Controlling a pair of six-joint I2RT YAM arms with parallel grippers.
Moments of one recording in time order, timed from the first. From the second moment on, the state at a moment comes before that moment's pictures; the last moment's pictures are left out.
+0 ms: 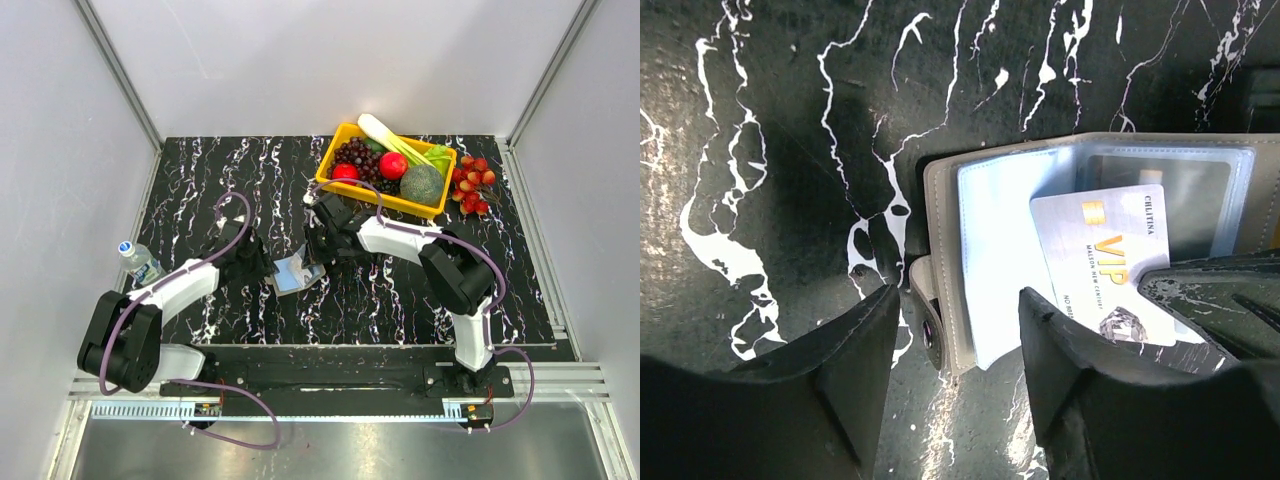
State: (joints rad) left arm -0.36 1.32 0.64 -0.28 0.06 -0.72; right arm 0.77 1.99 1.37 -0.29 -0.30 0.53
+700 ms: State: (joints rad) left arm -0.39 1.37 0.57 -0.14 0.10 -0.88; right arm 0.74 1.99 1.35 -0.26 -0.32 0.55
